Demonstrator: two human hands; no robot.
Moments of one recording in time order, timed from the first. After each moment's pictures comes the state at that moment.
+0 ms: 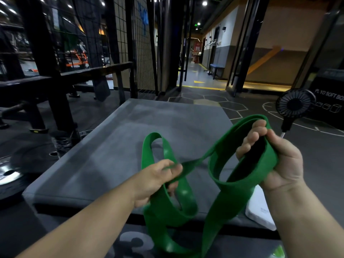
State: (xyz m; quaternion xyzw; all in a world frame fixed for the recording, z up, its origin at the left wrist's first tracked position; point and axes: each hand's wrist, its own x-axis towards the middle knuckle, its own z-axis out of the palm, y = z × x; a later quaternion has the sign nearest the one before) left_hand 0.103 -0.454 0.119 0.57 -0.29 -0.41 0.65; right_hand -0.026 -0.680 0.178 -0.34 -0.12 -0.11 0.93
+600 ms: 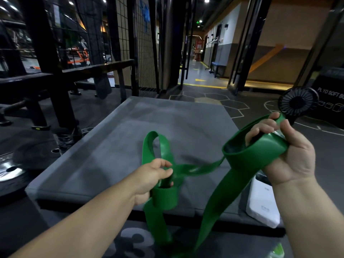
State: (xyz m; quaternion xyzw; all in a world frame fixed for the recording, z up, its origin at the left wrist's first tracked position) left_hand 0.108 -0.458 0.110 0.65 -0.15 -0.33 0.67; right_hand -0.026 -0.695 0.180 -0.25 -0.15 -0.21 0.93
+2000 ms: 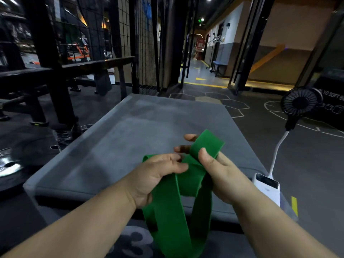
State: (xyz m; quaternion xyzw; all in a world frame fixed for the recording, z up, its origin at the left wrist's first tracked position) left_hand 0.076 -0.444 0.153 0.43 -0.25 -0.47 0.73; right_hand 0.000 -0.599 0.145 -0.67 -0.07 -0.09 0.74
